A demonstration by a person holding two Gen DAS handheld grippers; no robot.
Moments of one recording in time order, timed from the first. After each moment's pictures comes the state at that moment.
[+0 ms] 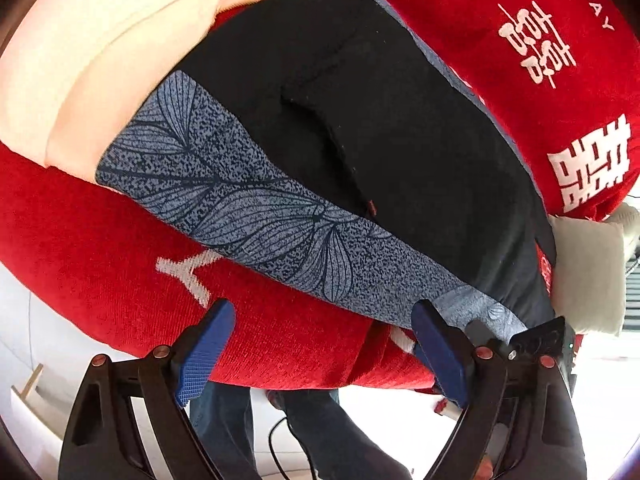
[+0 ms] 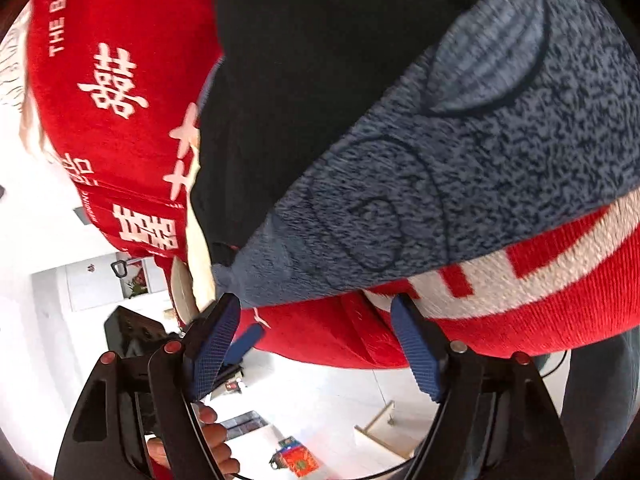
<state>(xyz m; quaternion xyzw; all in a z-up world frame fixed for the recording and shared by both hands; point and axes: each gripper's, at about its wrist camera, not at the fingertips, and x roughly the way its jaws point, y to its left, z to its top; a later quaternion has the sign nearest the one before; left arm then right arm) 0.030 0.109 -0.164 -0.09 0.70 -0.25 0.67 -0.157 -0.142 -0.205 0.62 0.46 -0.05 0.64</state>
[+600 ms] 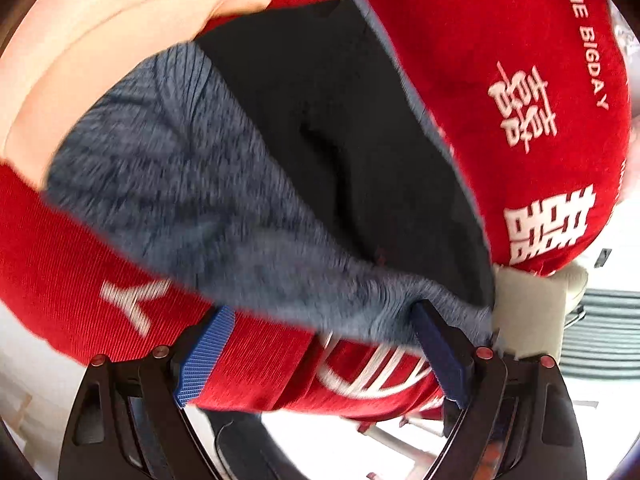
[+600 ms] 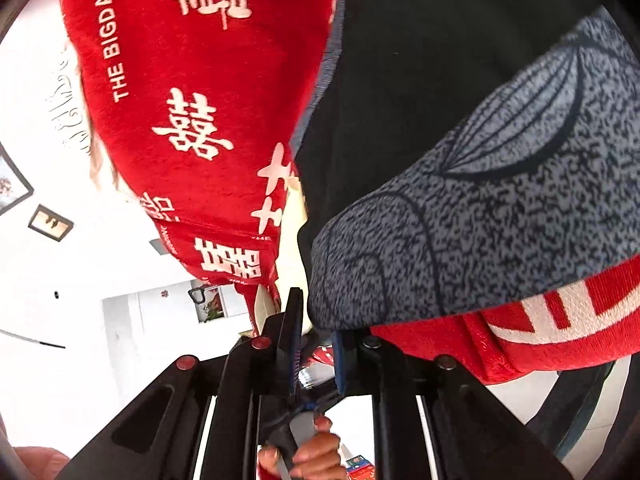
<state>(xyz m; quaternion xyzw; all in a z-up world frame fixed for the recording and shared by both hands) 0.064 0.102 -0.158 -0.24 0.68 -0.26 0.64 -0.122 -0.170 -0.154 0.69 0.35 0.00 0.63</state>
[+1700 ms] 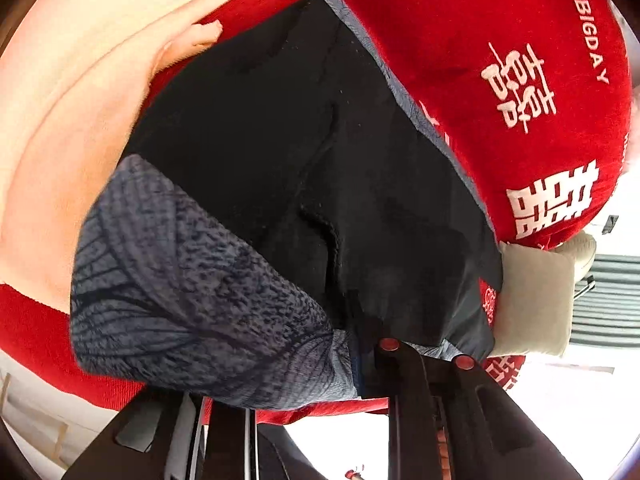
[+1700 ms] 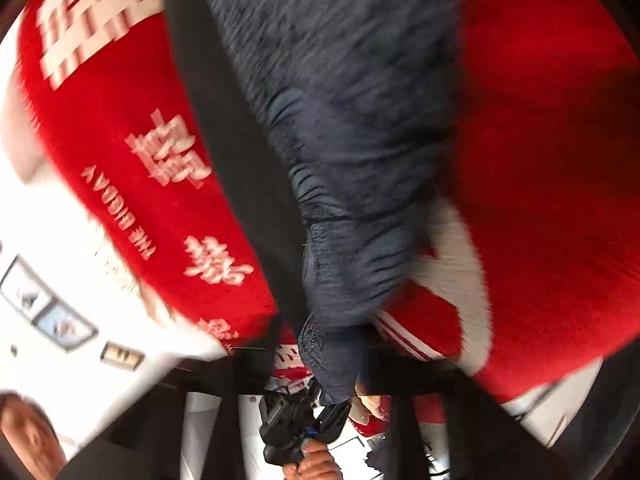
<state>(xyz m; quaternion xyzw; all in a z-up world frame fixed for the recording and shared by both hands) 0.098 0.090 -0.143 -0.18 0.70 -0.29 0.63 -0.237 -0.216 -0.238 0.83 0.16 -0.11 0.53</state>
